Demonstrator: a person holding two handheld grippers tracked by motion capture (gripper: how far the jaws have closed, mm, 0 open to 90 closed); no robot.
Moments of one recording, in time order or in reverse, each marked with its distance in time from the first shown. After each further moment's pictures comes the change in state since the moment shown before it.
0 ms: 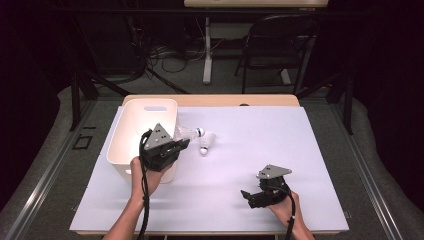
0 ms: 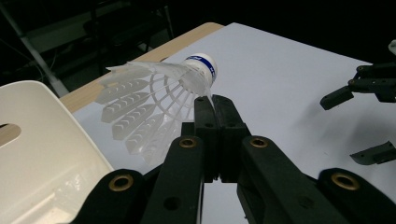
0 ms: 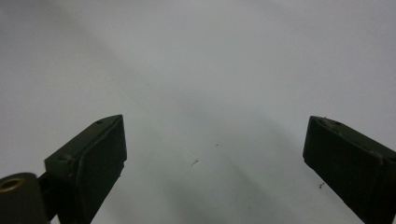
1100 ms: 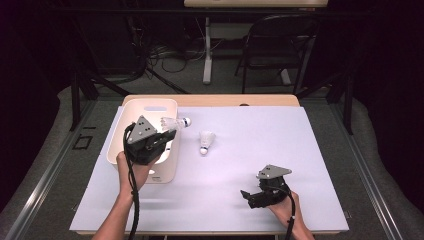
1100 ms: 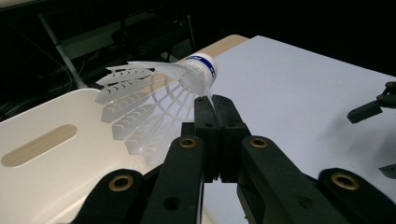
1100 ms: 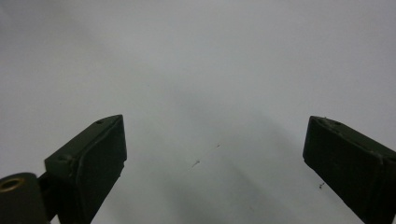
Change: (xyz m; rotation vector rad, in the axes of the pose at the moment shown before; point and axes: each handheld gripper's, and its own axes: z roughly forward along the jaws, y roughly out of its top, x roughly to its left) left arm 0.022 0.007 -0.024 -0.039 0.085 -0.010; right arm 0.001 0.000 0.000 -0.001 0.000 0.001
